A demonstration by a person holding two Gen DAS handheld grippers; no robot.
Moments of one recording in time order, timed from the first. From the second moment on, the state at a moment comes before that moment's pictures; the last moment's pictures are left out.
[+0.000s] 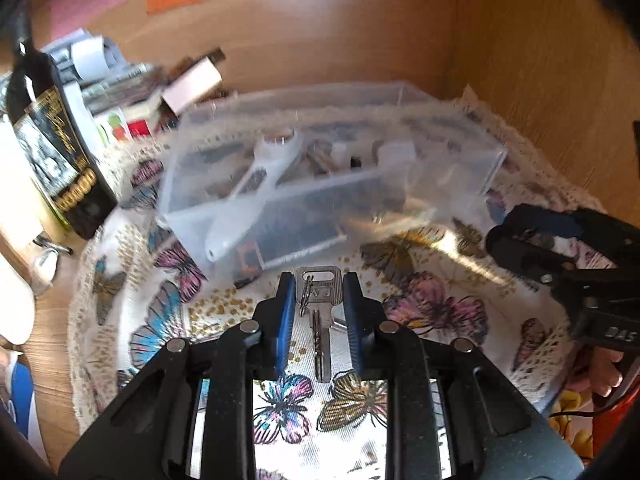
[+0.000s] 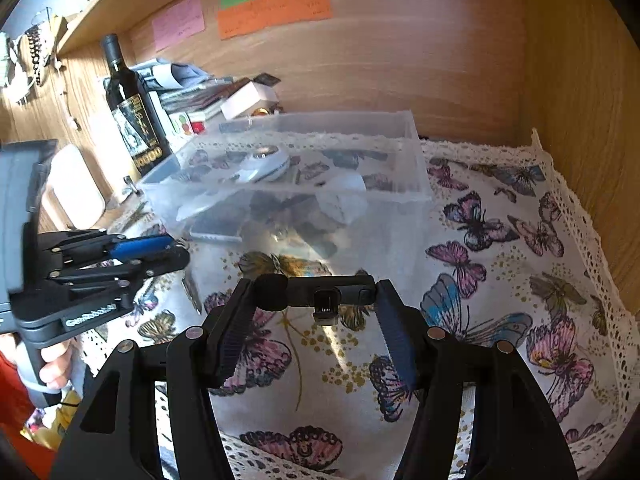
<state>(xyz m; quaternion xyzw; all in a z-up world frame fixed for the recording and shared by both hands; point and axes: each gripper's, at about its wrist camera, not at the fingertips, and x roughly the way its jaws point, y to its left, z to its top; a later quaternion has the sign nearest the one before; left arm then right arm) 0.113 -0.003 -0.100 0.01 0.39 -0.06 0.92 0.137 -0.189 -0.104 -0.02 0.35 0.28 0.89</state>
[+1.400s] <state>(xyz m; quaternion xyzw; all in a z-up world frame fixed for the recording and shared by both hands) 0.191 0.027 -0.078 -0.04 0.37 -0.06 0.92 0.227 -0.145 -0.083 -0.02 0.33 0.27 0.90</state>
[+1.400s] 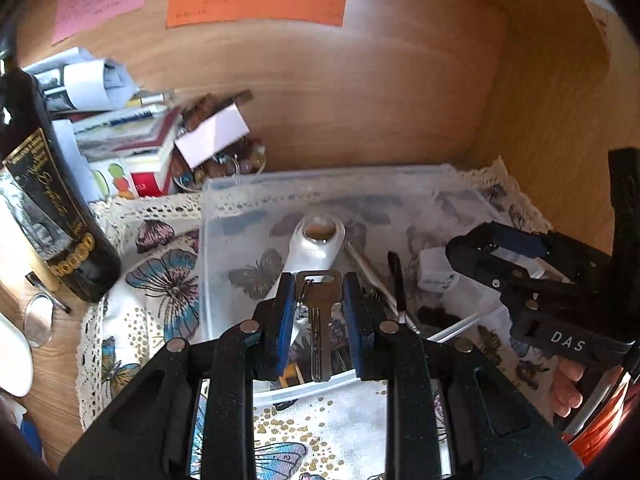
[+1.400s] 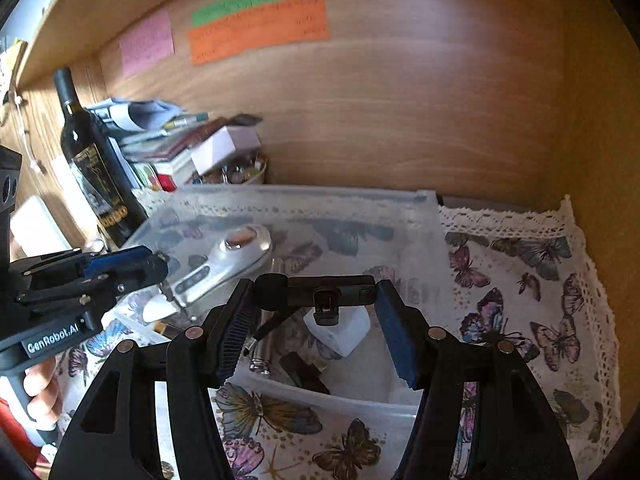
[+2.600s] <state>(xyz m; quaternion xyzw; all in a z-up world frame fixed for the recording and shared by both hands) 0.070 0.017 0.016 -0.02 0.20 -0.02 0.98 0.110 -0.186 0.000 0.00 0.17 0.27 0.95</state>
